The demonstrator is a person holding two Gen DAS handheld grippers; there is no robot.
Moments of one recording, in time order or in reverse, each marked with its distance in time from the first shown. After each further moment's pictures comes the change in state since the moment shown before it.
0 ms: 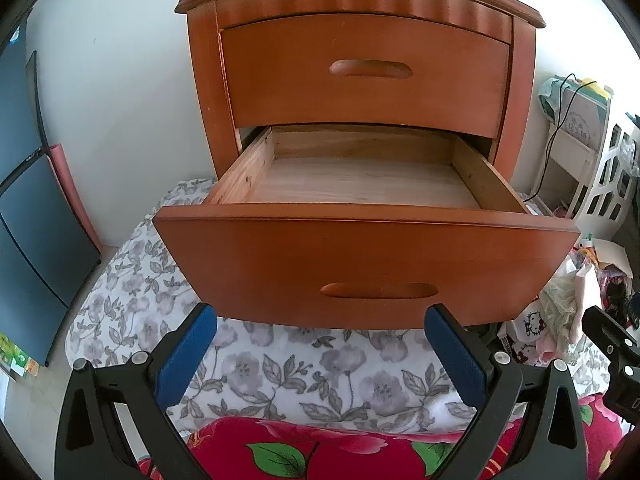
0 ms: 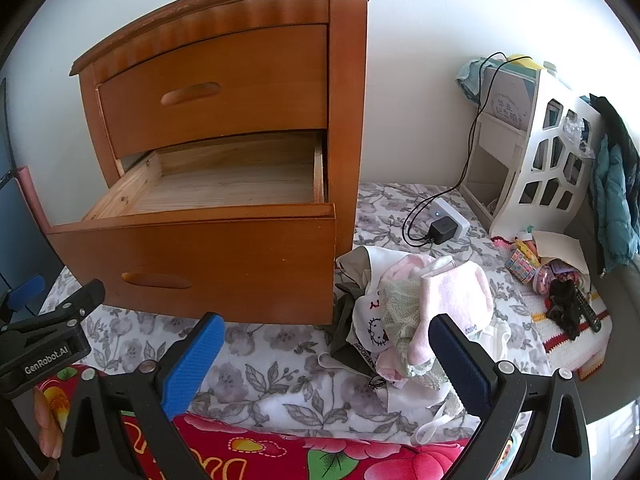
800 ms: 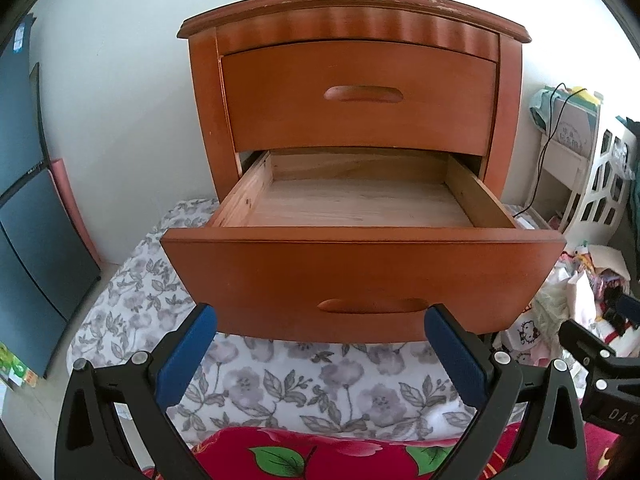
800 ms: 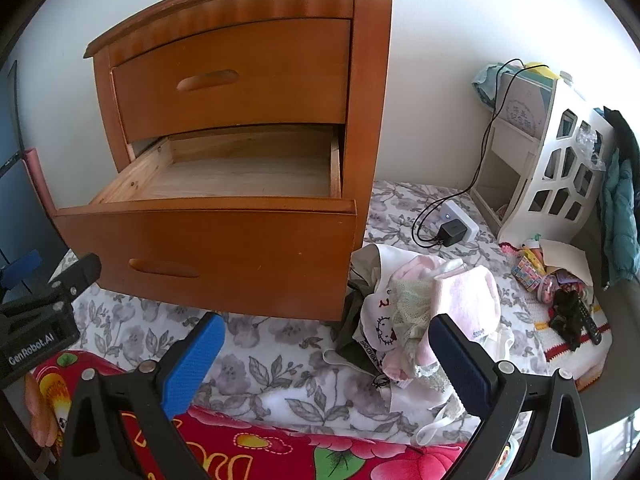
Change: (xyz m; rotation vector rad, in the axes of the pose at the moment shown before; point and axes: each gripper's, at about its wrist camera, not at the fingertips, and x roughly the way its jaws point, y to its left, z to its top) left arm -0.014 -0.004 0.000 0.024 -0.076 0.001; right arm 0.002 0.009 0.000 -0.054 0.016 0.020
